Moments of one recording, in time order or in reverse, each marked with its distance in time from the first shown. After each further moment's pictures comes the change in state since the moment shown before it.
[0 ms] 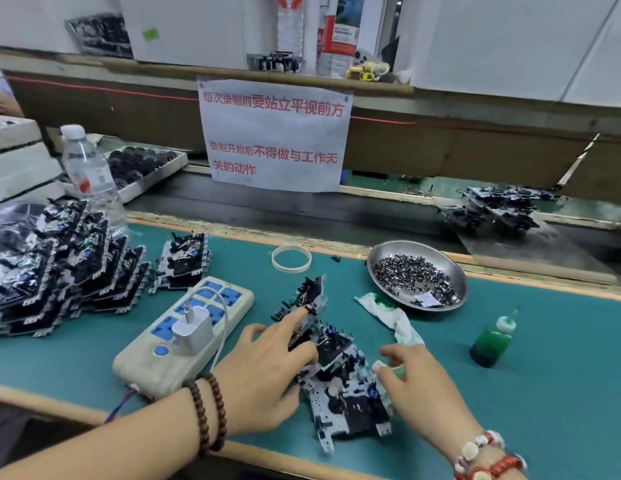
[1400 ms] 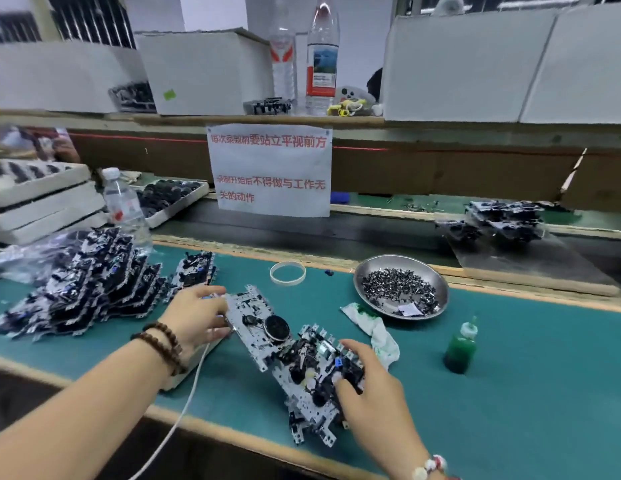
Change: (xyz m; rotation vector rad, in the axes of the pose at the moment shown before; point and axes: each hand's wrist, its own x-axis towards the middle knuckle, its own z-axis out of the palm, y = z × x) left_hand 0.018 -0.010 -0.058 -1.230 0.459 -1.071; right_hand -0.043 -0.004 -0.019 0.500 -0.052 -0.166
